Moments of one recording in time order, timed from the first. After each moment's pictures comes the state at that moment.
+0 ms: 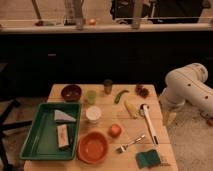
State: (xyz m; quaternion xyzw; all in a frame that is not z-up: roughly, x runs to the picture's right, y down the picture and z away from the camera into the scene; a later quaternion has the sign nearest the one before) arm 0.286 0.111 0.683 -0.28 0.02 0.02 0.96
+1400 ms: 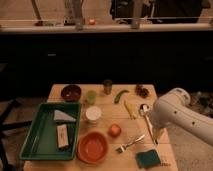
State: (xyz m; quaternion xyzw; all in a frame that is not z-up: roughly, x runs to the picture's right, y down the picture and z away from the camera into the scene) arm 0.229 0.191 0.724 -0.26 -0.05 -0.09 0.96
